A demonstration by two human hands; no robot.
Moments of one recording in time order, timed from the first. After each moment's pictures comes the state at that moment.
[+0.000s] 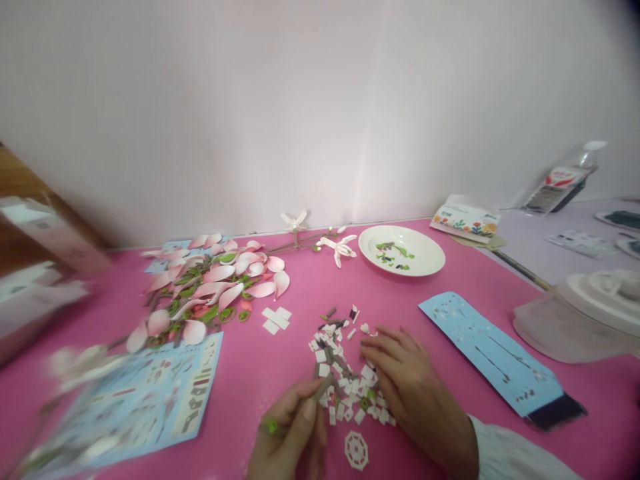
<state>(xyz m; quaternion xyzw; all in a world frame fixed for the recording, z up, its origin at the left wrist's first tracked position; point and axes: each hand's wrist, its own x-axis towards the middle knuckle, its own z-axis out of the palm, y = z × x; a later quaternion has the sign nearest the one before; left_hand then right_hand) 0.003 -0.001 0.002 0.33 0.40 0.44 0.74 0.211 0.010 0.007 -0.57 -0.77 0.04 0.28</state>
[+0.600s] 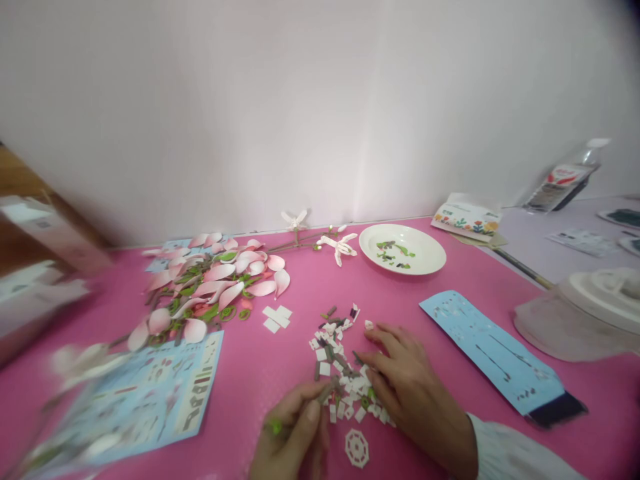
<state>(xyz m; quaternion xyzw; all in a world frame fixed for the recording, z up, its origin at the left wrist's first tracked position) 0.005 -0.003 0.008 0.34 0.40 0.43 0.73 0.208 0.009 0.001 -0.58 -0.77 0.02 0.27</state>
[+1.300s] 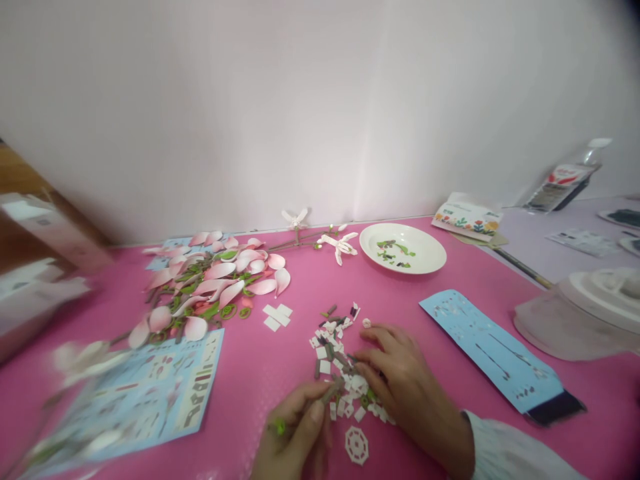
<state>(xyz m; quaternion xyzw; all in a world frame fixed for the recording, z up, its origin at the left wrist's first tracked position) 0.004 -0.004 0.008 0.37 0.44 0.40 0.71 0.200 0.016 0.011 -0.57 -0.77 0.02 0.29</state>
